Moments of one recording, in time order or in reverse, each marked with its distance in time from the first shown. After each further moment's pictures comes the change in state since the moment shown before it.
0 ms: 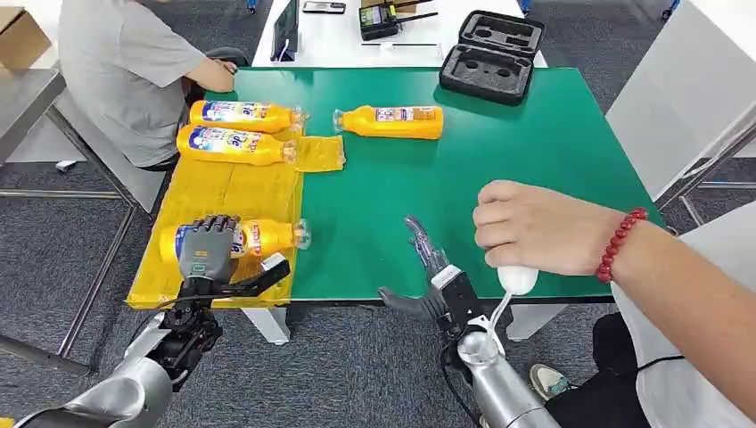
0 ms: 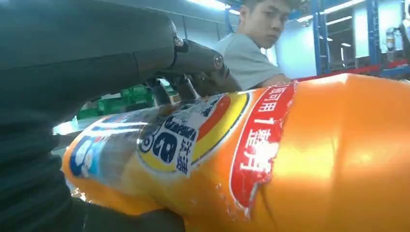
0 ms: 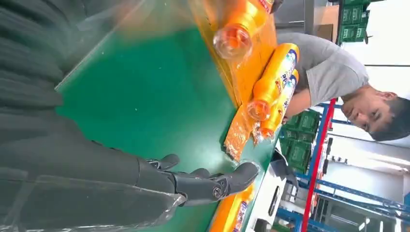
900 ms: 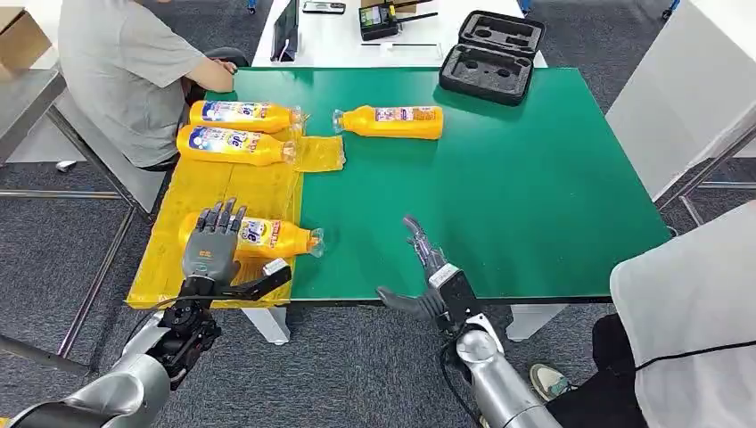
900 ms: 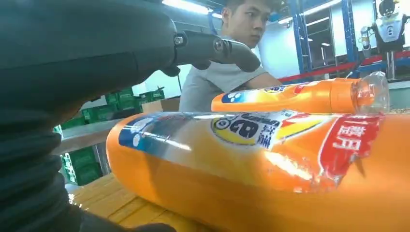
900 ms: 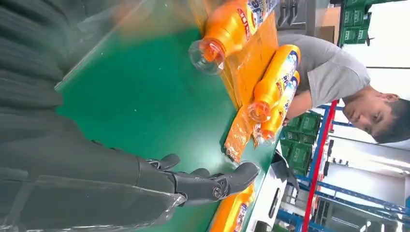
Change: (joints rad) left arm -0.018 0.007 -0.022 0.039 0.006 0.000 -0.026; right arm -0.011 0.000 0.010 0.014 -0.004 -0.003 0.000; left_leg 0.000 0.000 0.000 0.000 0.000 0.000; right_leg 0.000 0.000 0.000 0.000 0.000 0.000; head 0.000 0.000
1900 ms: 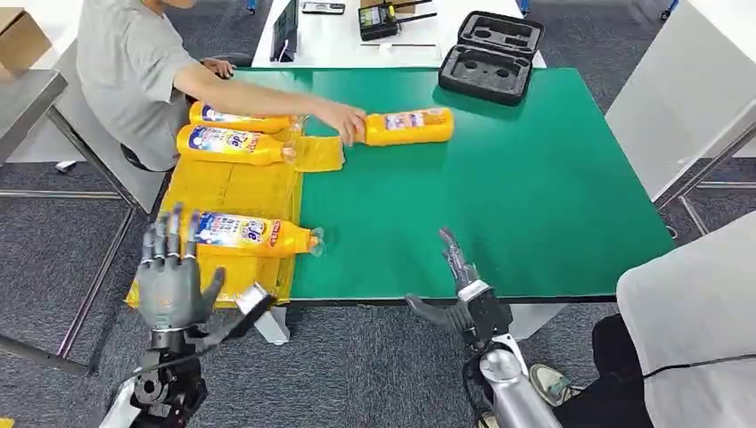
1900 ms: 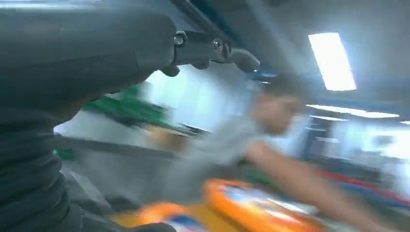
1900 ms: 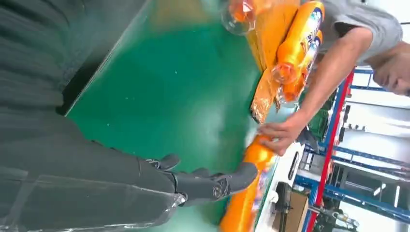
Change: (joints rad) left arm 0.554 0.053 -0.039 -1.037 0.199 -0.003 -0.016; right arm 0.111 -0.039 -0.114 -0.087 0.045 -0.046 0.000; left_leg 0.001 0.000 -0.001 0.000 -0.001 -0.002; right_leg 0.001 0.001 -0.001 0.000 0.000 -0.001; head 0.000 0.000
